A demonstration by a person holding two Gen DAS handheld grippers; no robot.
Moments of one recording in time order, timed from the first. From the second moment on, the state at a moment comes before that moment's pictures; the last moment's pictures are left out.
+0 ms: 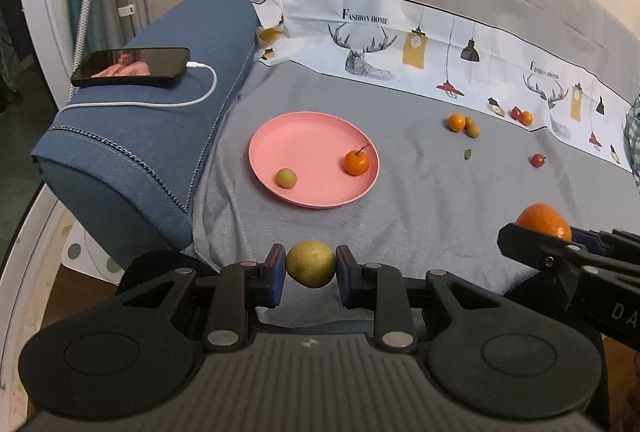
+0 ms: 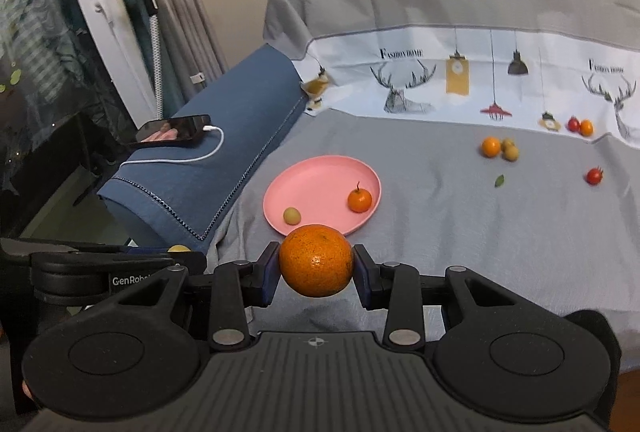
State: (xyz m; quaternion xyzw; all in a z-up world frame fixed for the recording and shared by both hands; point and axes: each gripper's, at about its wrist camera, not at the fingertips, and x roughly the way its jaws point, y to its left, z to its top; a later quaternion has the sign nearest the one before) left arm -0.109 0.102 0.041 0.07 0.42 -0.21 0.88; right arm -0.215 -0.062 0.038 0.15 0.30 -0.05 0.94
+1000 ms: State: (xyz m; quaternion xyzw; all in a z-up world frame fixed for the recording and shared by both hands) left arm 0.003 0.078 -0.004 0.08 0.48 -0.17 0.86; right arm -0.112 -0.068 -0.007 0.08 0.37 -0.05 0.93
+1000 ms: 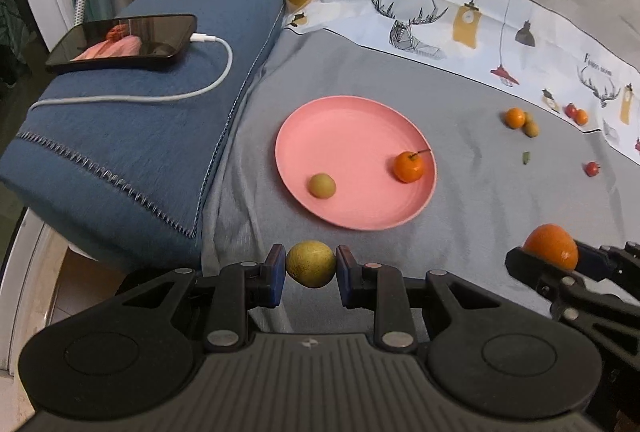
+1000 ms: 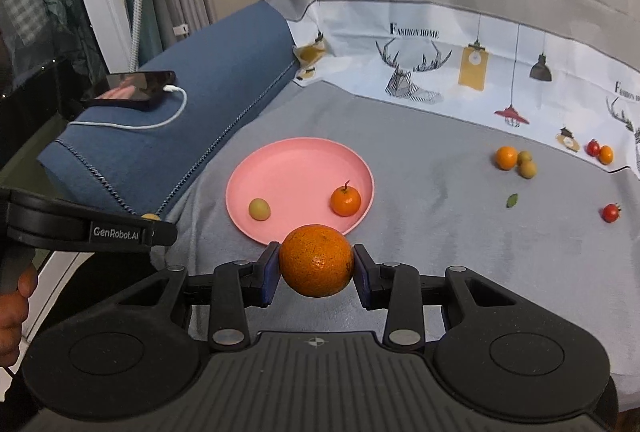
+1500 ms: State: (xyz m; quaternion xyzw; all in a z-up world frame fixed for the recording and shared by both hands) left arm 0.082 0.040 -0.044 0.10 0.50 -0.17 0.84; right arm -0.037 -0.091 -0.051 0.09 0.41 -0.05 0.91
